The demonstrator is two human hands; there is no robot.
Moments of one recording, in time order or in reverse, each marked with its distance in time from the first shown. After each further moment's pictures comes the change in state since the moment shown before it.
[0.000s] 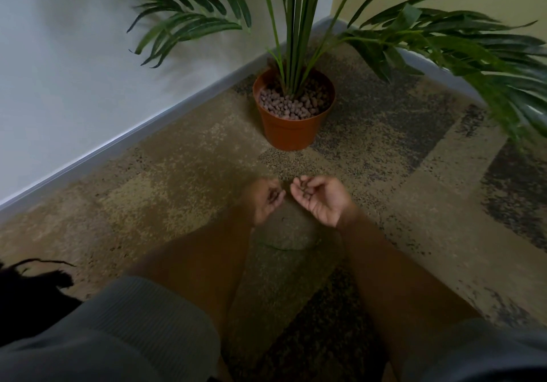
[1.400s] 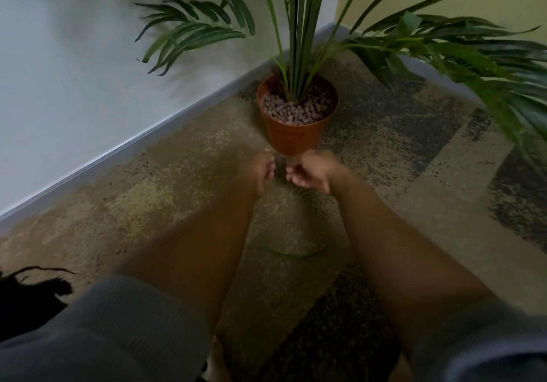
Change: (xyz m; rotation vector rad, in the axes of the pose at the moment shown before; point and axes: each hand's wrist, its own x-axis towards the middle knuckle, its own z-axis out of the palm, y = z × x) left_hand -0.021 0.059 0.022 0.176 0.186 0.194; right_hand -0.007 -0.040 0.072 -0.881 0.140 -0.043
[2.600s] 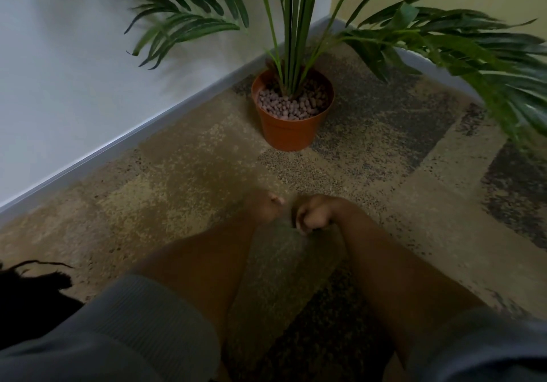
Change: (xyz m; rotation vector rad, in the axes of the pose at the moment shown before) left_hand 0.017 -0.085 -0.011 0.935 -0.159 0.181; right_hand 0.015 0.080 -0.018 -1.118 -0.267 0.080
